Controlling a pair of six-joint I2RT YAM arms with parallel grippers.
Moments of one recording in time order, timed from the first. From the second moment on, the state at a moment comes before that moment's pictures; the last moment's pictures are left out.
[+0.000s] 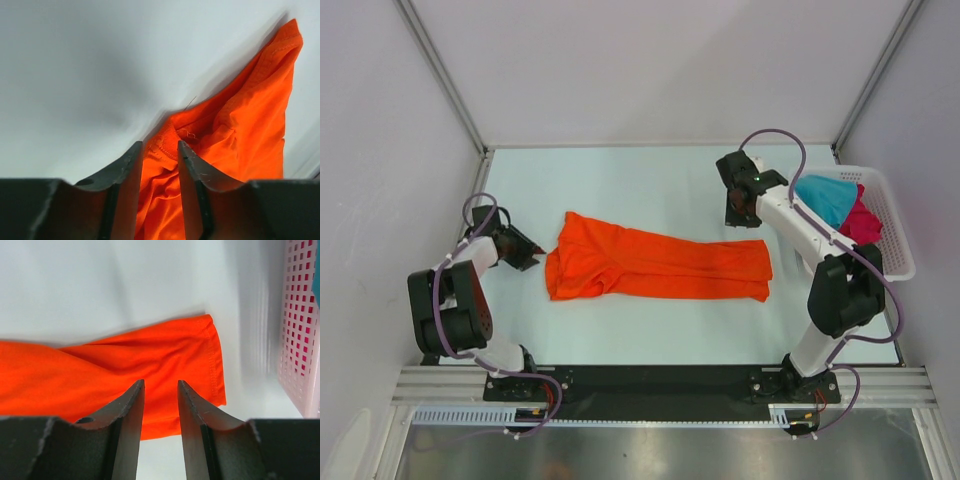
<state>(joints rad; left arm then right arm) 0.24 1.55 0.82 -0.32 0.25 -0.71 0.39 1.69 1.45 -0.87 0.39 0.44</state>
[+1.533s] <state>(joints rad) 0.09 1.58 0.72 -0.19 0.37 -0.73 0.43 1.73 1.47 -0.88 0.39 0.44</state>
